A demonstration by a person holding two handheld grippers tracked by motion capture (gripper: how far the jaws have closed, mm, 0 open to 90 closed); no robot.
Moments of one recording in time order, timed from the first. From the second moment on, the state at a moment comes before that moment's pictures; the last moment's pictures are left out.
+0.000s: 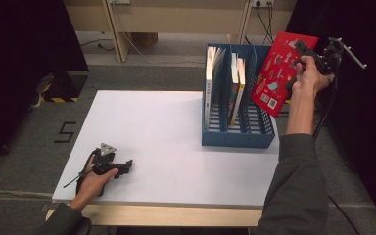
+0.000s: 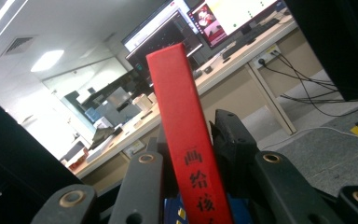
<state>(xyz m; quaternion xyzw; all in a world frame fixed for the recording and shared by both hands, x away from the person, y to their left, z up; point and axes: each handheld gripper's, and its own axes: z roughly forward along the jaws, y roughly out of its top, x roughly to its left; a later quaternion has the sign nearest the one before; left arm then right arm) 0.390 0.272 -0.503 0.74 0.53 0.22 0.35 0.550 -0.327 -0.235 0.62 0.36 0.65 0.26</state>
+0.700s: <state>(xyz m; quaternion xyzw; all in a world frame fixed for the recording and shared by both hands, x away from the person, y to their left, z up) 0.389 0.272 -0.503 0.74 0.53 0.22 0.34 0.549 -0.318 -0.258 0.61 0.37 0.64 0.29</state>
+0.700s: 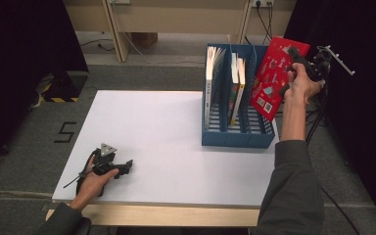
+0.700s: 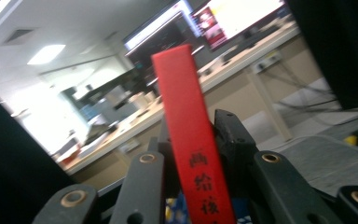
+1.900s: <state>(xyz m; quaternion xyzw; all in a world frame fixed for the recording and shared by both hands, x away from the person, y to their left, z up) 0.388 0.271 -0.503 0.74 0.53 0.23 0.35 0.552 -0.311 -0.330 0.61 0.42 0.62 0.24</state>
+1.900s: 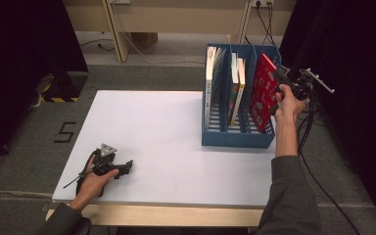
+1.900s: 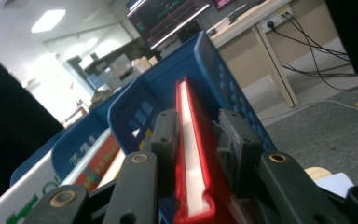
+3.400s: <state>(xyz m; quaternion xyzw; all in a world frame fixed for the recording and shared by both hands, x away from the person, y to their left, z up) 0.388 0.271 -0.503 0.74 0.53 0.22 0.35 0.510 -0.307 -0.379 0.54 0.64 0.51 0.22</state>
